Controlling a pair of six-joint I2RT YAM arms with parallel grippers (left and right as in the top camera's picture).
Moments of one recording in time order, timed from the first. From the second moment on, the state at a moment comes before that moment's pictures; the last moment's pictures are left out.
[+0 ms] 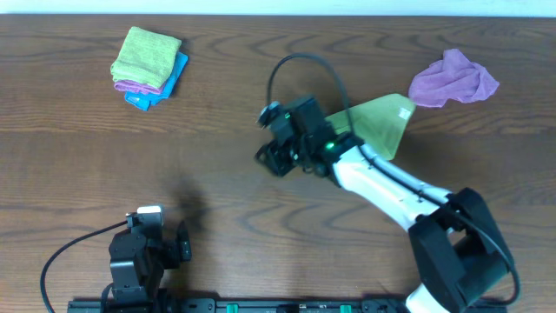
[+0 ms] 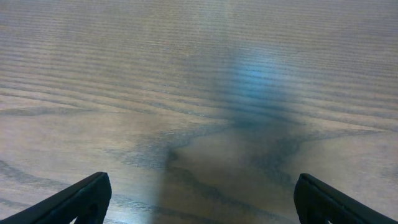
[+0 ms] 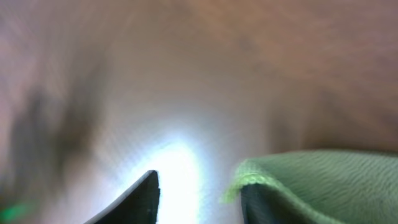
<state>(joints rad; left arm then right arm) 0.05 0.08 0.20 -0.85 -0.01 0.00 0.62 1.79 1.12 -0.27 -0.37 0.10</state>
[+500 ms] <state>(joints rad) 0.05 0.08 0.20 -0.85 -0.01 0.00 0.53 1.68 1.14 -0.28 -0.15 0.10</state>
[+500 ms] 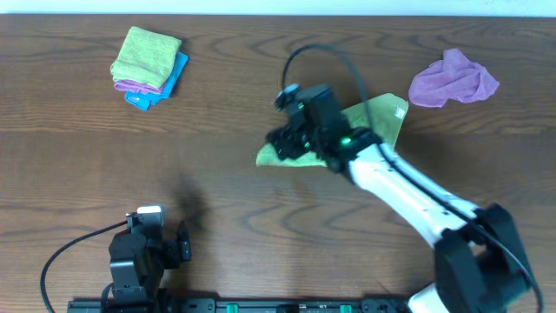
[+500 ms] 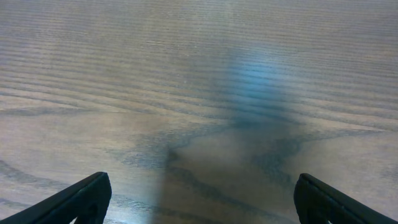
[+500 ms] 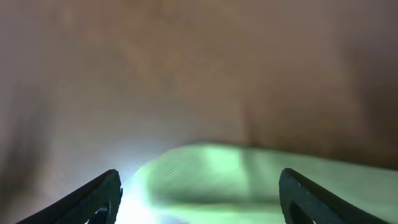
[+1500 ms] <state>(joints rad) 0.05 0.08 0.20 -0.85 -0.01 0.00 0.09 1.87 1.16 -0.40 -0.23 -0.19</state>
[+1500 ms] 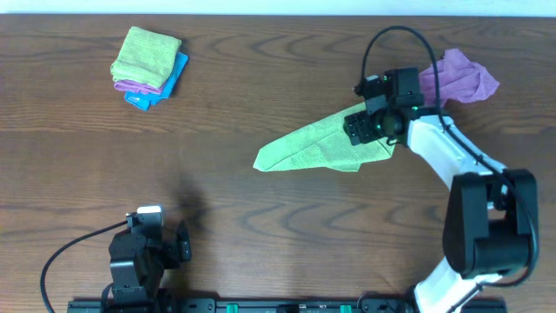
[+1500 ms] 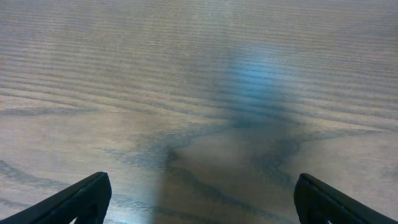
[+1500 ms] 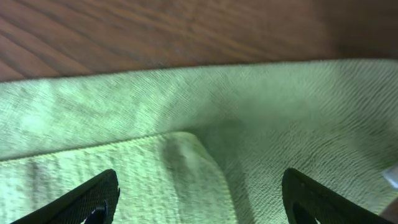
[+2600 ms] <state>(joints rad) 0.05 0.08 0.20 -0.85 -0.01 0.00 0.06 1.92 1.16 -0.28 -0.40 -0.17</state>
